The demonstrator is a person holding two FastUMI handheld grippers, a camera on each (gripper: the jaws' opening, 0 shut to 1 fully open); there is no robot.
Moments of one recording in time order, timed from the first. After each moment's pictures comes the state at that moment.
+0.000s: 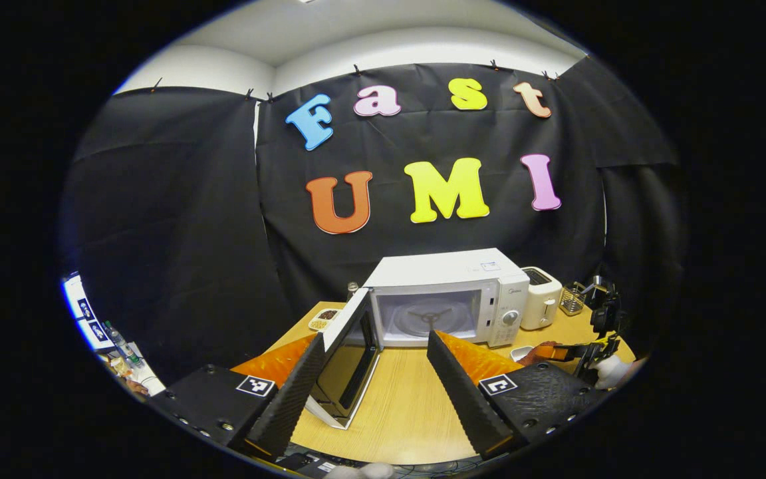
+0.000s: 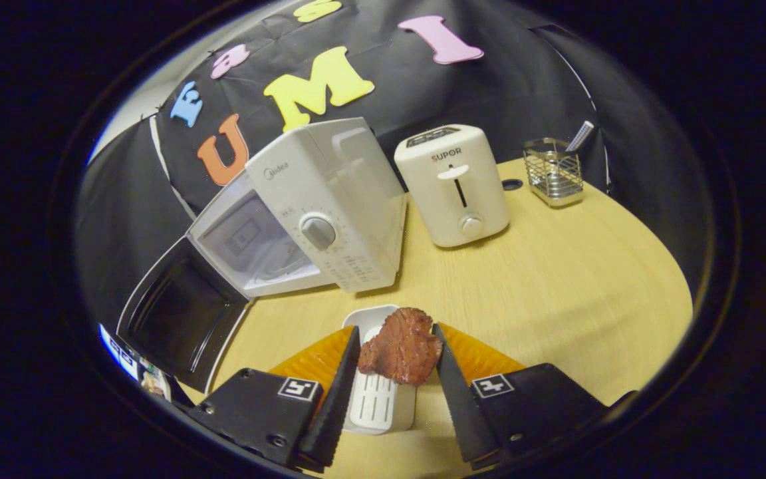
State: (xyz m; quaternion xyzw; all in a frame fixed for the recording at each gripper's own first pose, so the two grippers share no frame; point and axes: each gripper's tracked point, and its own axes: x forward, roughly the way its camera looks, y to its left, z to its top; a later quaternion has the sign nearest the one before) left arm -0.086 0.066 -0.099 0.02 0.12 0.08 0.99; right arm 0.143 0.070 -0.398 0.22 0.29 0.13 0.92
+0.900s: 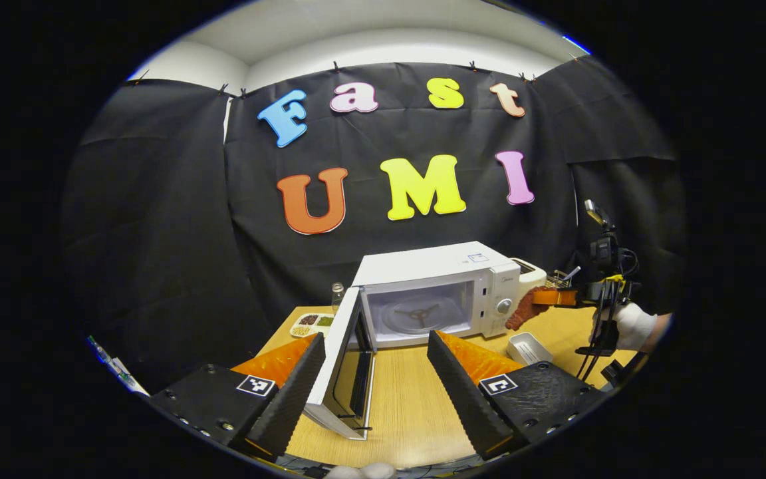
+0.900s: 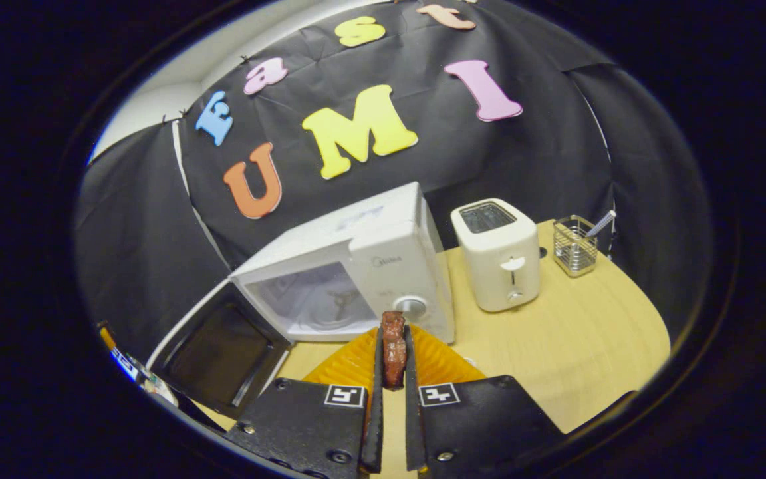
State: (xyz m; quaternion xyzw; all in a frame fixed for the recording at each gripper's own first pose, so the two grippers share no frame) left arm -0.066 0.108 -0.119 0.03 0.11 -0.02 0.99; right arm 0.129 0.149 -0.231 0.23 0.18 0.13 0.95
